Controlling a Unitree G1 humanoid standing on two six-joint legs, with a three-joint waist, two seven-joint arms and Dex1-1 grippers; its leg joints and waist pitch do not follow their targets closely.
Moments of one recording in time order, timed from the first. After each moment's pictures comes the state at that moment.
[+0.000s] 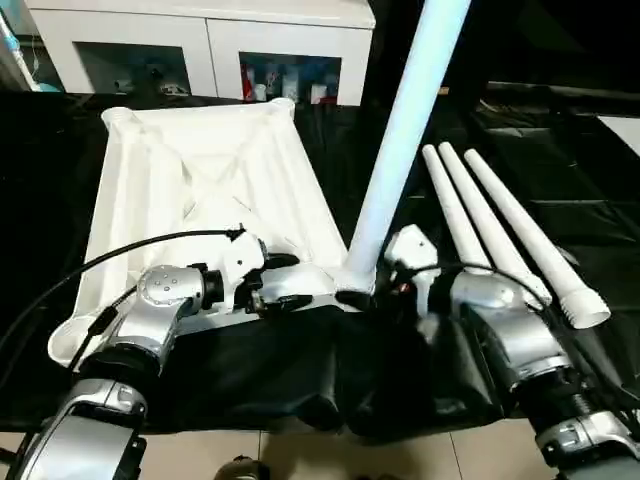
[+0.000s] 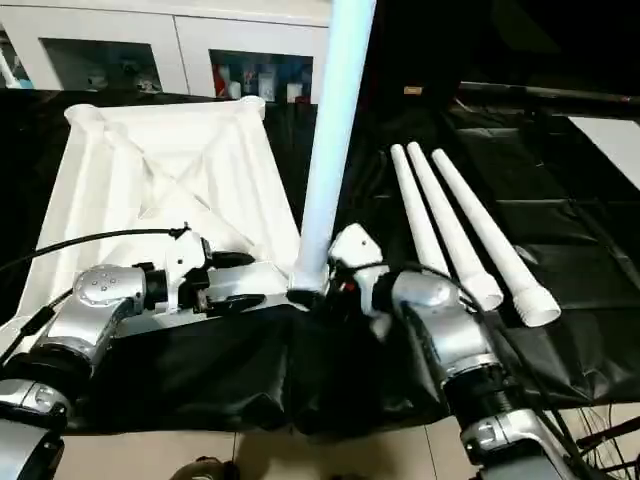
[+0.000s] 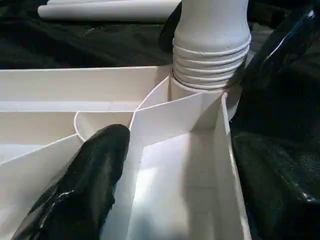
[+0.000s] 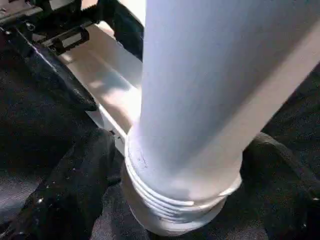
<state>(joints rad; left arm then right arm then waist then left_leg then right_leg) -0.60 0.37 -0.16 0.85 -0.07 -0.31 -1.11 -0.48 -0.31 0.24 0.44 0.11 0.10 0.88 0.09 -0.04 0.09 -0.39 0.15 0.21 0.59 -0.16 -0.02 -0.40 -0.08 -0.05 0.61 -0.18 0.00</state>
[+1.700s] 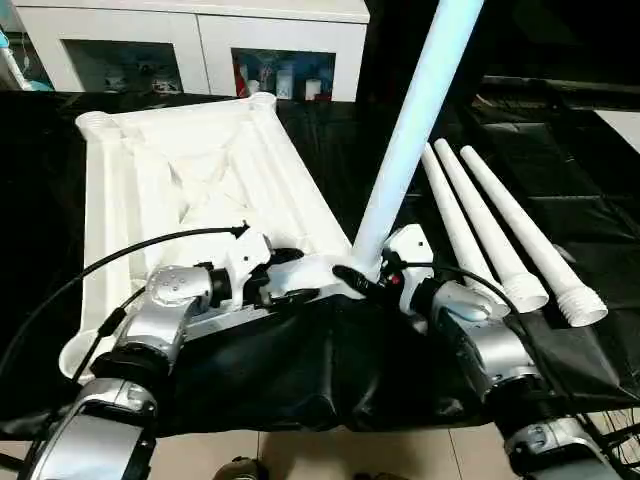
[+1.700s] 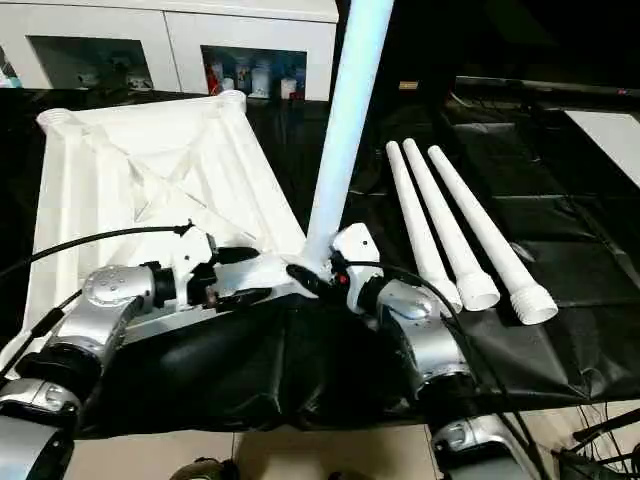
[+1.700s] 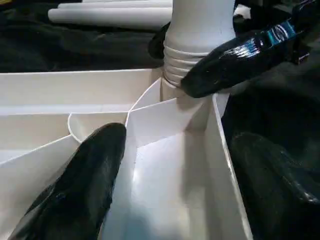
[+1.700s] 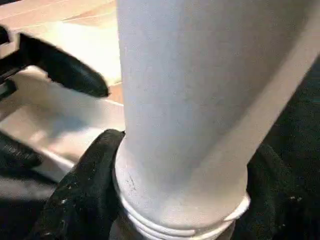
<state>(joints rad) -0.61 0.32 -0.15 0.85 -0.06 -0.27 -1.04 -0.46 -0.16 0.13 0.56 0.11 -0.01 0.61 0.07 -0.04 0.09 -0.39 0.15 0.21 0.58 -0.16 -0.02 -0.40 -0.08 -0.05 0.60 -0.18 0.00</state>
